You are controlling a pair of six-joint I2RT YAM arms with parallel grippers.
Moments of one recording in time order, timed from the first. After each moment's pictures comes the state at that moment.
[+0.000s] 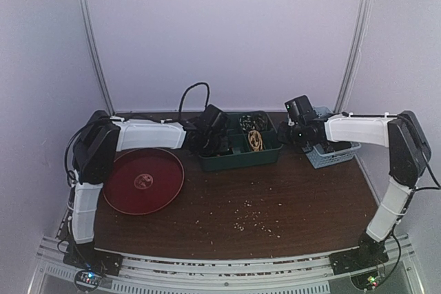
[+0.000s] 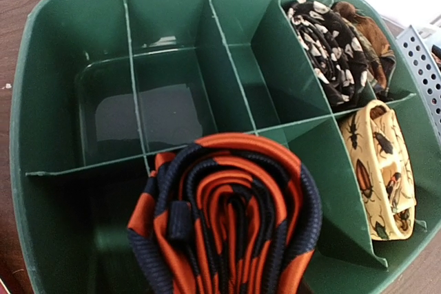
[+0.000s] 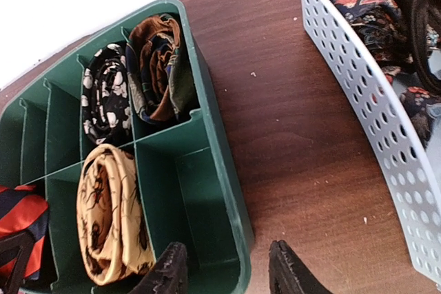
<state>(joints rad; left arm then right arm) -0.83 2.16 1.66 -0.27 -0.29 -0.69 0.49 1.75 1.20 -0.25 0.22 0.61</state>
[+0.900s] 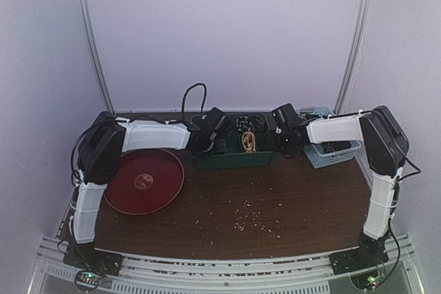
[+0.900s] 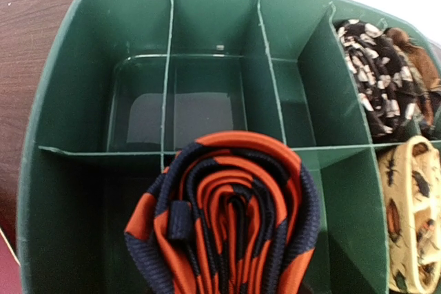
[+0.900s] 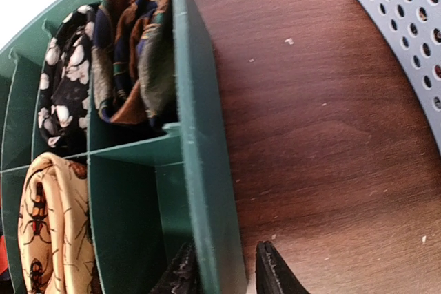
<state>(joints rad) -0.84 2.21 1.70 -0.35 -0.45 -0.74 0.51 1.95 1.29 -0.20 0.17 0.61</state>
